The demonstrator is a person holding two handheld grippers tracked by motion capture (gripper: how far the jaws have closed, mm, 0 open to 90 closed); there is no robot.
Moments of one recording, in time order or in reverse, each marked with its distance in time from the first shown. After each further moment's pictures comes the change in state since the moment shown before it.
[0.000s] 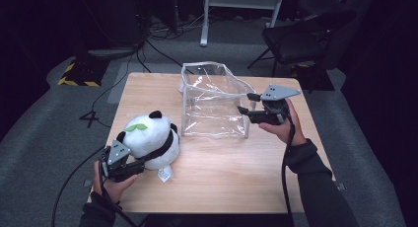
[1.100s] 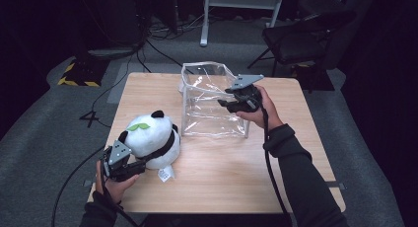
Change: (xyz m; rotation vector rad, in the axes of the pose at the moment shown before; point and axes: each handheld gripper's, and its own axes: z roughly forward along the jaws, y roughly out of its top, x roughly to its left) left arm 0.000 -0.003 0.005 -0.009 -0.022 0.002; right arm 0.003 0.029 0.075 0.155 0.037 -0.075
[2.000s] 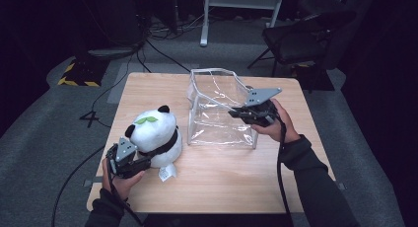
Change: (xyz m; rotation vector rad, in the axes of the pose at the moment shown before) left arm -0.009 0.008 0.013 -0.012 0.033 -0.029; right arm 0.020 -0.024 -0.052 -0.038 0.150 -0.091
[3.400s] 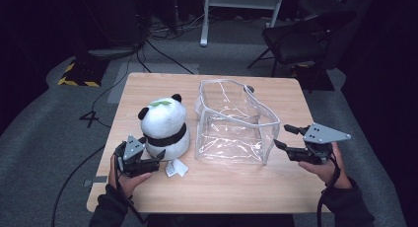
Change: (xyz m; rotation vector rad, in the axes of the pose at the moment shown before) left arm -0.009 0.007 0.011 -0.015 -0.067 0.051; right arm 0.045 -0.104 -0.113 -0.077 -0.262 0.135
